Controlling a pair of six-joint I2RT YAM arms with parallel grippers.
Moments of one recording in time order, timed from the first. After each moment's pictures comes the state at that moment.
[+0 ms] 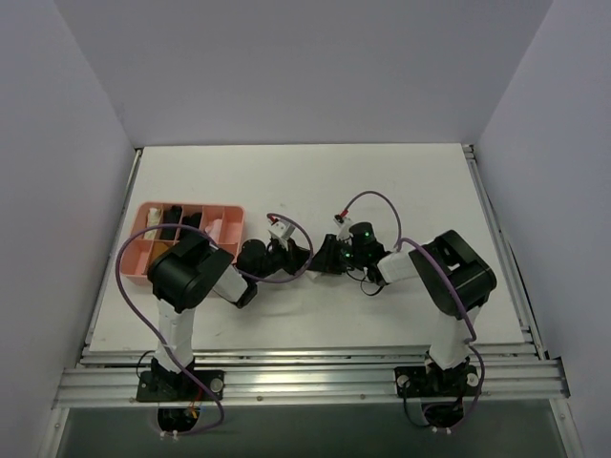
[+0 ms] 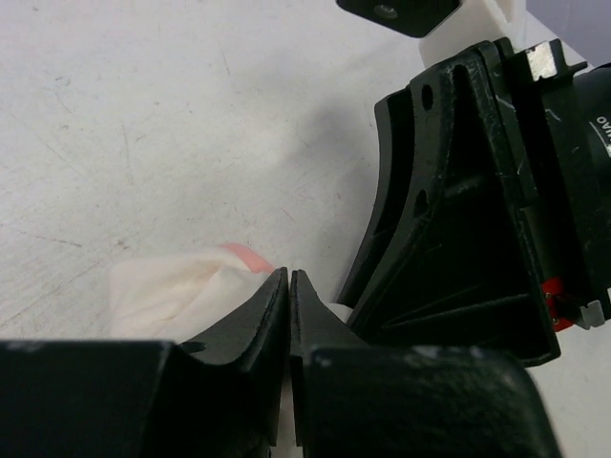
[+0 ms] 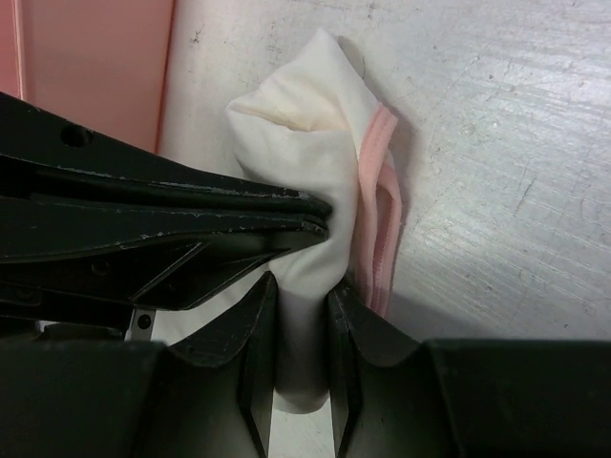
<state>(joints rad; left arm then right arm) -0.63 2.01 0.62 1.23 0.31 -0.33 0.52 1.85 0.67 0.57 -0.52 0.71</state>
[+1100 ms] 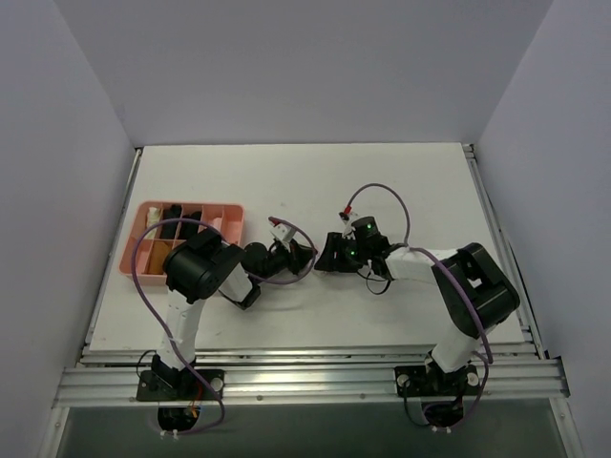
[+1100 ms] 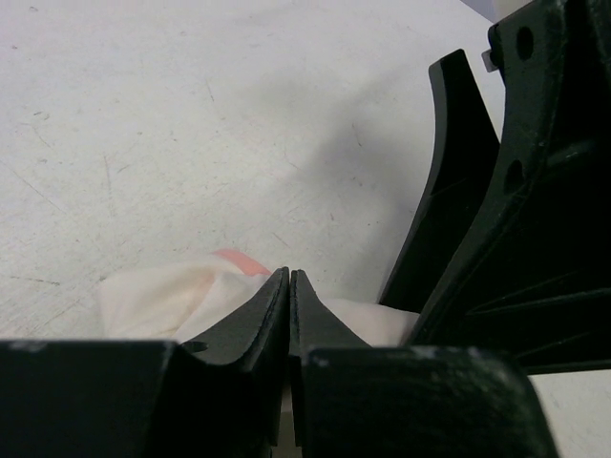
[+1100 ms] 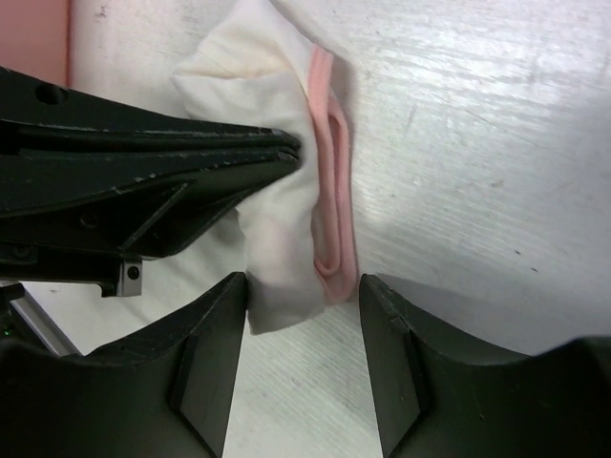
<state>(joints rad) -0.63 2.15 0.65 1.43 0.33 -0.34 0.51 1.68 0.71 0.22 -0.36 0.57</state>
